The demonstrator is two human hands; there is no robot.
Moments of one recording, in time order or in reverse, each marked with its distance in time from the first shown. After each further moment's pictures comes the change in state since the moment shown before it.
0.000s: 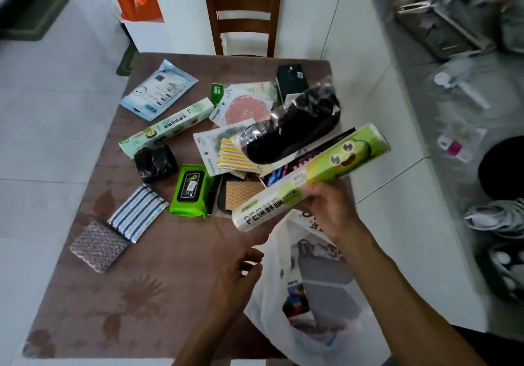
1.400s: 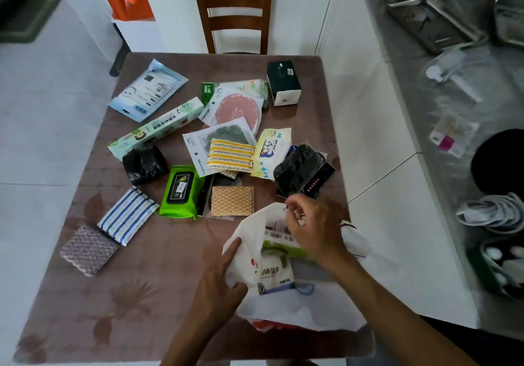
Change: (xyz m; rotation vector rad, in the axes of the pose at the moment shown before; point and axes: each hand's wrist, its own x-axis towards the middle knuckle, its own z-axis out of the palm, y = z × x) left_hand -0.012 0.006 -0.013 0.244 -0.078 0.113; right_hand -0.018 0.045 -0.035 -1.375 0.156 -0.492
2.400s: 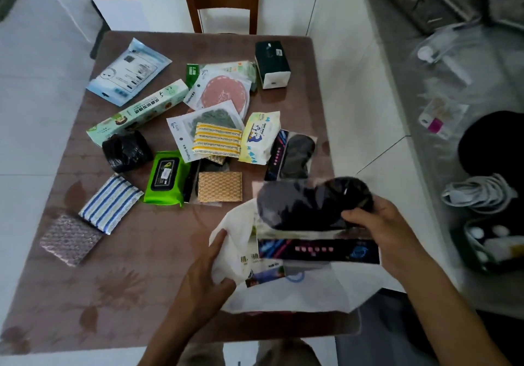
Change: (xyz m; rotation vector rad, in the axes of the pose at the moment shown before) left_hand -0.012 -0.006 0.000 0.004 -0.066 0.005; right_hand -0.036 0.030 -0.116 0.908 -0.097 0.676
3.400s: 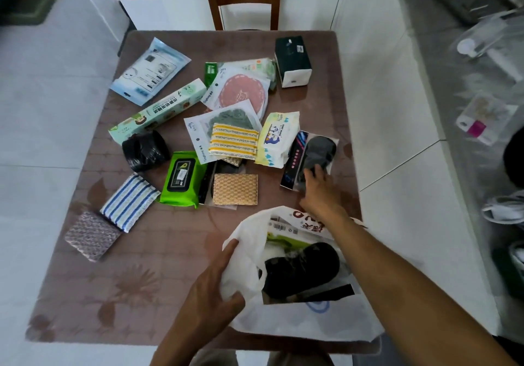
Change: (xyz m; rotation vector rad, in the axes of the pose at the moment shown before) left_hand -0.005 -0.005 -0.002 0.001 -0.016 -0.049; right_hand 0.165 0.073 0.092 -1.491 -0.092 -0.047
